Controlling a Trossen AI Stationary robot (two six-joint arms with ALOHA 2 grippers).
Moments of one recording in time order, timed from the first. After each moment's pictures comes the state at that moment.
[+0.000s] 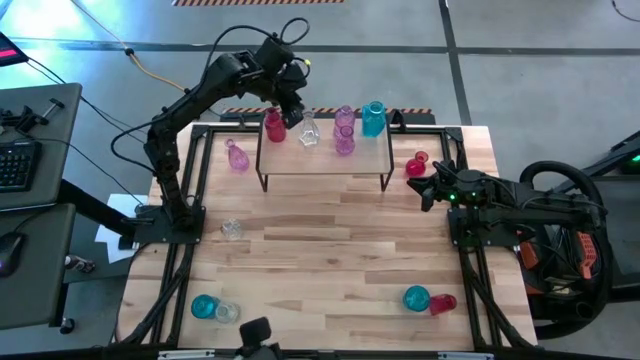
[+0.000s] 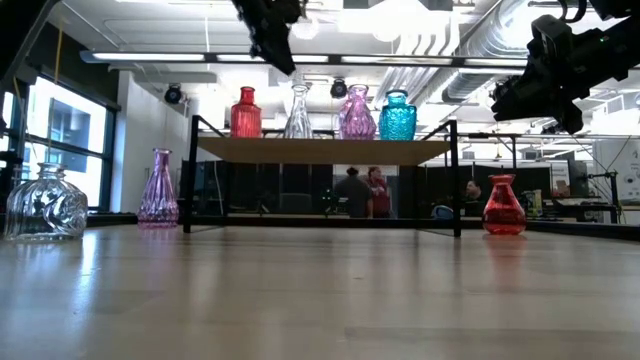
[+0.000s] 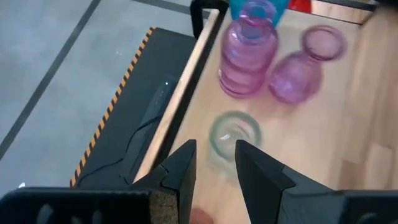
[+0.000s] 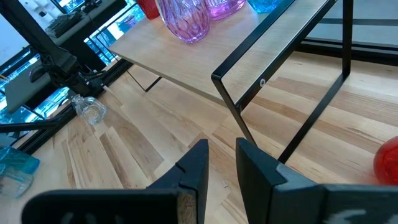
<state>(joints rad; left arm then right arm) 0.62 1.83 2.14 -1.20 0.06 0.27 -0.13 0.34 0.38 -0.45 0.31 0.65</state>
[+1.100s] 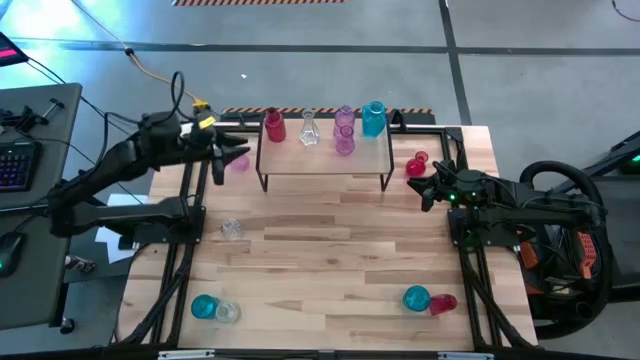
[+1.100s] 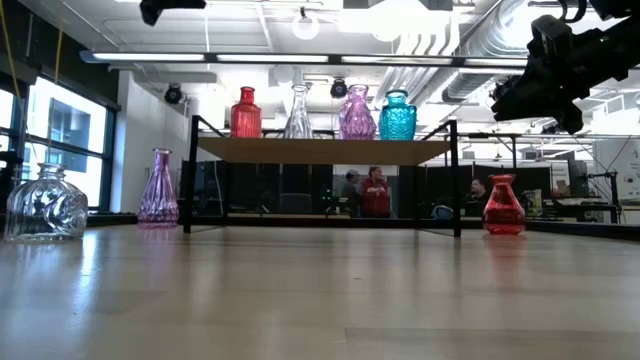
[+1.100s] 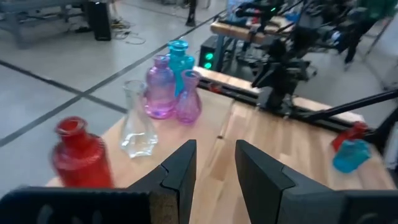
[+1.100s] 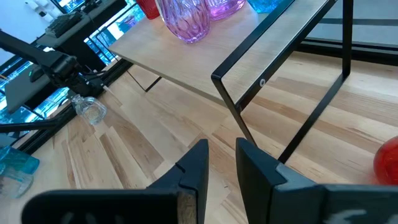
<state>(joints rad) 0.43 0.72 1.01 -0.56 0.10 -0.10 -0.13 0.34 0.38 -0.45 0.31 0.65</state>
